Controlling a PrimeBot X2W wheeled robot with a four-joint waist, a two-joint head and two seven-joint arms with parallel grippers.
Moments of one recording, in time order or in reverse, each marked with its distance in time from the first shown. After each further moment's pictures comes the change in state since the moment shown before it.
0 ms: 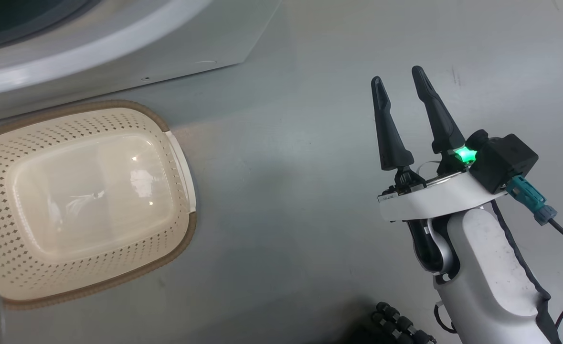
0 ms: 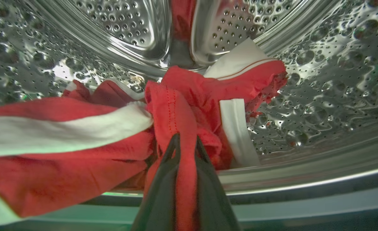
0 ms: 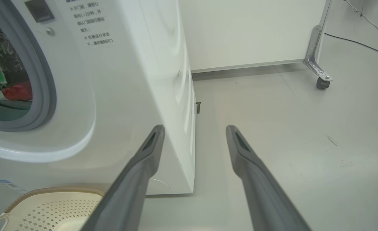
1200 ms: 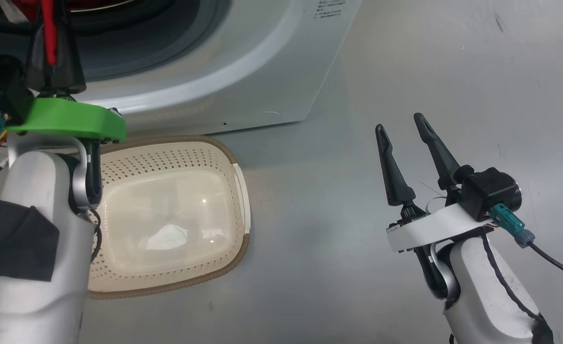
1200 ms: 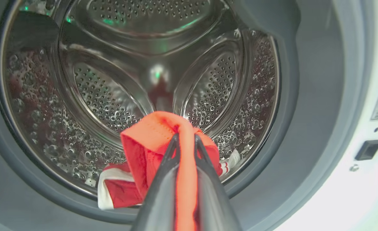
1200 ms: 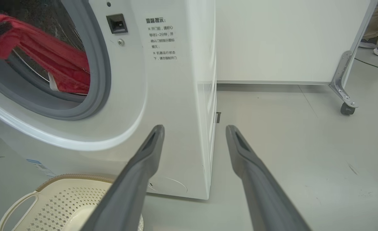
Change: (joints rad) left arm 0.432 -0.140 -0.098 -0.309 0.105 0.005 -0.471; right arm 0.093 -0.001 -0.057 0.095 -0.150 0.029 0.000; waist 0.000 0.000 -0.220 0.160
